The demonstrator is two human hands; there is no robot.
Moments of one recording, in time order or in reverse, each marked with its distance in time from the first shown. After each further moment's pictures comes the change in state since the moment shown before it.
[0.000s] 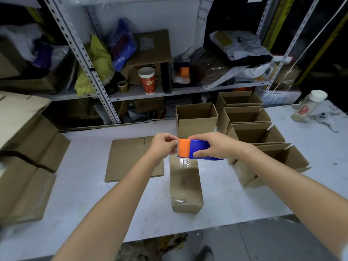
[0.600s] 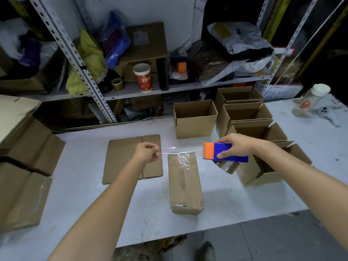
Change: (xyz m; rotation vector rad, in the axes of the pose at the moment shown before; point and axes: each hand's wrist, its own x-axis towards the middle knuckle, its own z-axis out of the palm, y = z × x) left_hand 0.034 -0.047 -0.035 -0.132 0.132 -0.274; right_hand 0.011 0.089 -0.013 -0.024 -0.167 0.300
